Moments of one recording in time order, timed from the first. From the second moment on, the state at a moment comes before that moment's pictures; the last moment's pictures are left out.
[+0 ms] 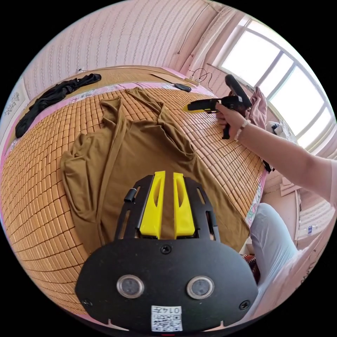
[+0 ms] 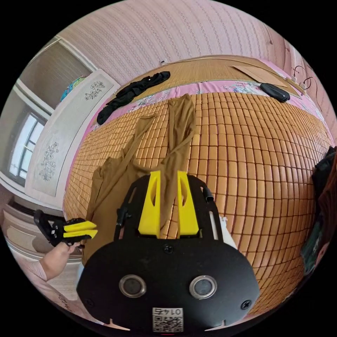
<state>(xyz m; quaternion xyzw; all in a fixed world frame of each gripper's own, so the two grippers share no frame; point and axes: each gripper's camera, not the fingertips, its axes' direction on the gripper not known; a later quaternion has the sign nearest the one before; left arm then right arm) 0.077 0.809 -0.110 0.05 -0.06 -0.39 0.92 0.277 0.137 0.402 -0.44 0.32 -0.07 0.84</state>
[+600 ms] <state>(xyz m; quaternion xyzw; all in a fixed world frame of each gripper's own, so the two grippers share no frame) 0.075 0.747 -0.040 -0.02 -0.01 -0.41 0.91 0.175 0.119 0.208 -0.50 0.39 -0.02 0.77</state>
